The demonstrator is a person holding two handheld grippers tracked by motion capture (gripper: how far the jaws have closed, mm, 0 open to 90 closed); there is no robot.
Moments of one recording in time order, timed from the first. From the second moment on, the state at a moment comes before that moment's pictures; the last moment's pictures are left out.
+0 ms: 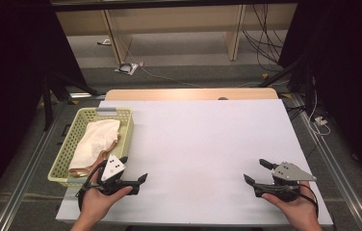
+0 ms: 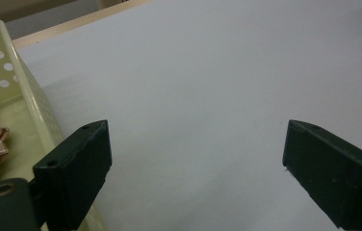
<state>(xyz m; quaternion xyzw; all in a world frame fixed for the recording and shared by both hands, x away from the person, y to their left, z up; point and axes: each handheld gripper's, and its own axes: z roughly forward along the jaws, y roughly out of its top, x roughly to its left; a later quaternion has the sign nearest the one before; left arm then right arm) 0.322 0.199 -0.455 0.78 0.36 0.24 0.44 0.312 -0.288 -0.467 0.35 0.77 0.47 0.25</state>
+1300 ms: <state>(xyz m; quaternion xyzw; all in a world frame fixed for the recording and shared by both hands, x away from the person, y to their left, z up) 0.315 0.173 -0.462 0.80 0.33 0.22 0.45 0.311 -0.286 -0.469 0.35 0.77 0.47 0.25</state>
